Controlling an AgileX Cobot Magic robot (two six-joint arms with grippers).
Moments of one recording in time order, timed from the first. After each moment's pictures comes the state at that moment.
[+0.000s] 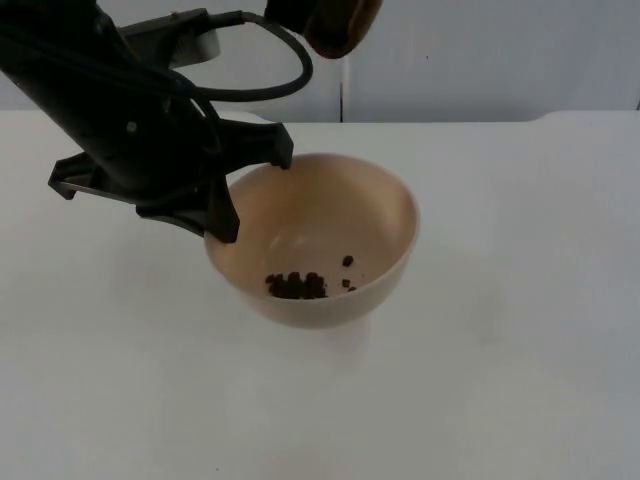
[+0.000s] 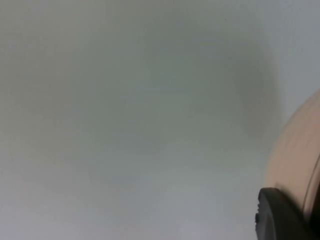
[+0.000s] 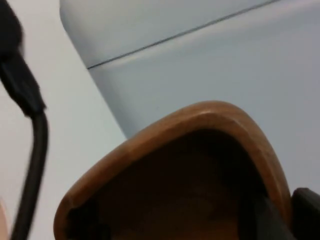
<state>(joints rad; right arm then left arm) 1.13 1.94 -1.77 -1.18 1.21 0.34 -0.40 1.73 -1.04 -0.36 0.59 0.01</state>
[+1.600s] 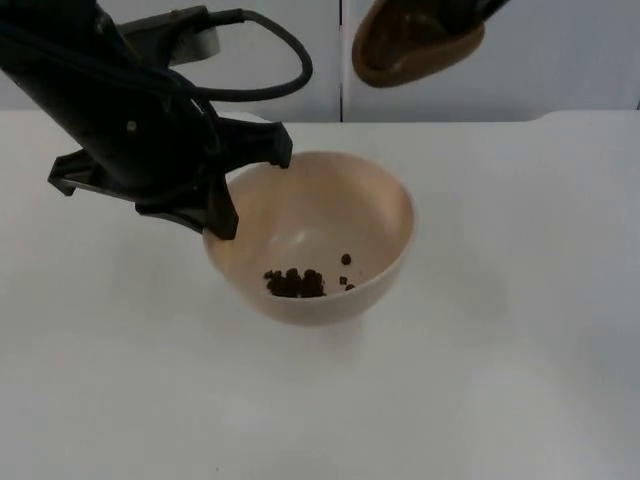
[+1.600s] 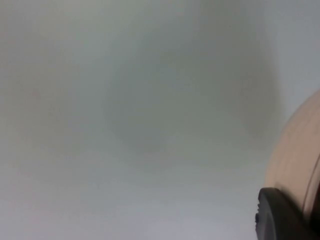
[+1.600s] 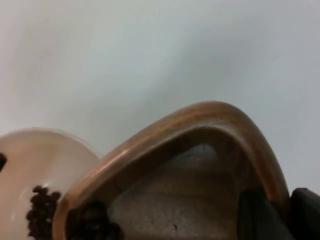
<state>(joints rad) 0.56 1.87 -1.77 -0.01 1.01 -0.01 -0.40 1.73 -1.04 -0.33 0.58 0.01</state>
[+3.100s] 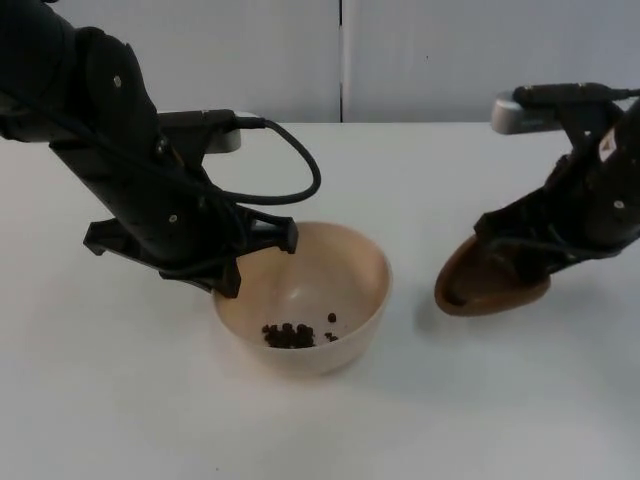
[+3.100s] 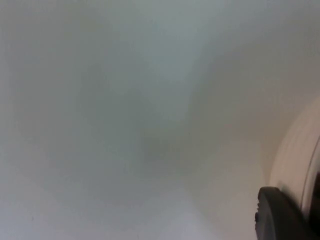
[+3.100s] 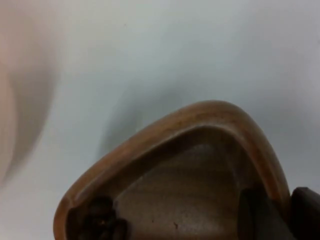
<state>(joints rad) 0.43 1.89 -1.03 0.00 0.36 0.15 -0.40 1.97 -1.04 -0.28 0.37 -0.01</state>
